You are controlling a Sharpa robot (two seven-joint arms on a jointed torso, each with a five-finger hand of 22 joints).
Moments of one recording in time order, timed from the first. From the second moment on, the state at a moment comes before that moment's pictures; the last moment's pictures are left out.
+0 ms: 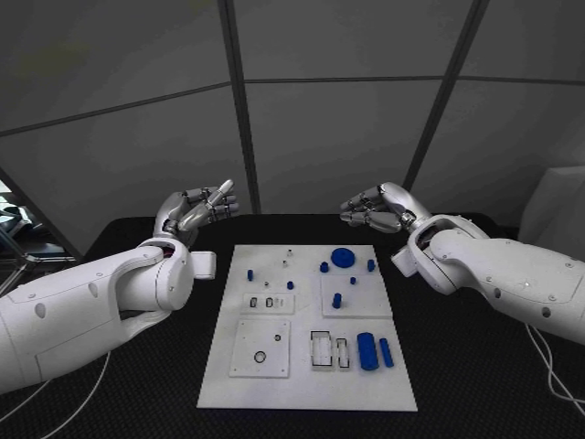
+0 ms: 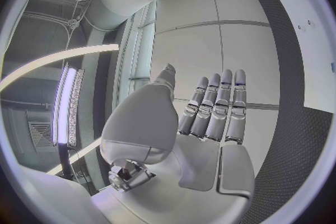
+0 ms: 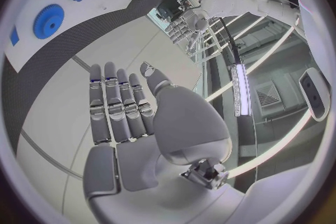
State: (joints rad) left arm 1.13 -0.81 0.05 1.42 0.03 -0.53 0.52; left_hand 1.31 -0.01 0.00 0.15 0.11 0.88 0.22 0.13 0.07 0.96 0.19 0.15 0.07 0.97 0.15 0.20 0.09 0.20 0.75 0.27 0.37 0.17; right arm 1.13 -0.73 0.11 1.29 -0.89 -0.40 0.22; right_hand 1.31 0.09 0.10 -0.16 0.26 0.95 0.21 0.10 0.07 1.07 0.16 0.10 0.06 1.15 0.11 0.14 0.07 0.16 0.89 0.22 0.36 0.15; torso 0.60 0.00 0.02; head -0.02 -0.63
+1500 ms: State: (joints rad) left arm 1.13 -0.88 0.05 1.64 0.01 -0.48 0.50; left_hand 1.34 0.01 0.01 0.10 0.11 0.92 0.22 0.13 0.07 1.01 0.17 0.15 0.07 1.06 0.13 0.19 0.12 0.20 0.80 0.25 0.41 0.18; right arm 1.20 -0.69 0.11 1.37 -1.76 -0.06 -0.14; right_hand 1.27 -0.07 0.21 -0.12 0.24 1.00 0.14 0.07 0.07 1.12 0.09 0.07 0.08 1.46 0.00 0.74 0.60 0.15 1.19 0.11 1.16 0.85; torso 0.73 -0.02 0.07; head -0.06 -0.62
